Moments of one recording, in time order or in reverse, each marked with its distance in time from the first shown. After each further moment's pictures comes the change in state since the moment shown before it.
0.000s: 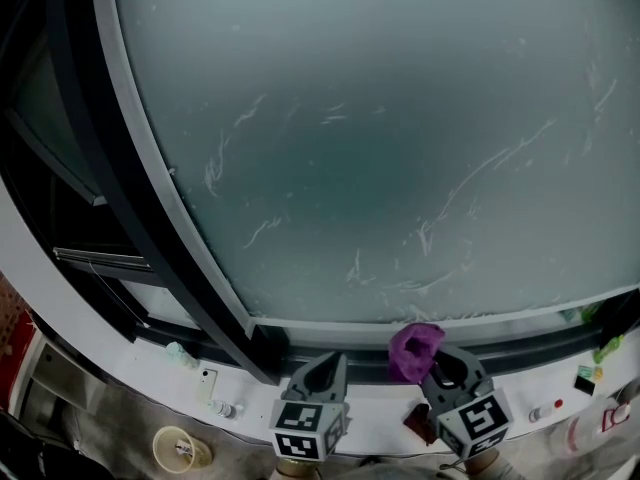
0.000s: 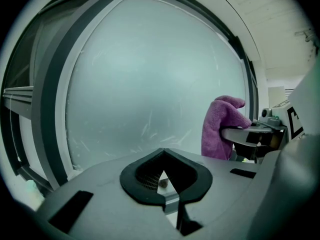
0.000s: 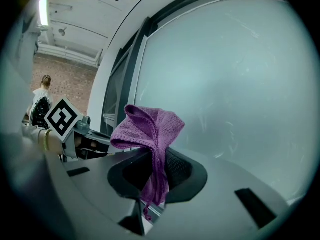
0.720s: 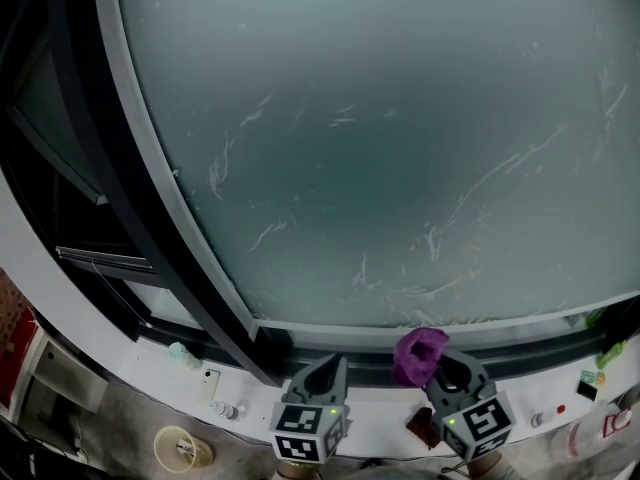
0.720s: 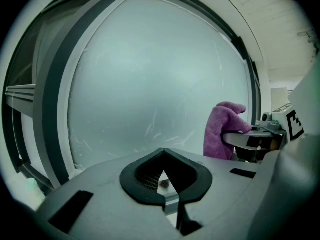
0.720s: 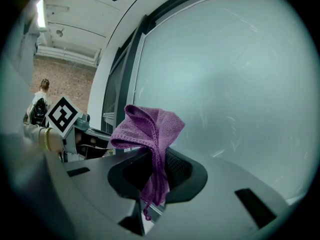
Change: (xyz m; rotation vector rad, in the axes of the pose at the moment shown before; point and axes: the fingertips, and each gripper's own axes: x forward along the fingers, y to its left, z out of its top) left arm 0.004 0.011 0.002 -0.019 -0.006 0.018; right arm 0.009 -0.005 -0.010 0.036 0.019 0.008
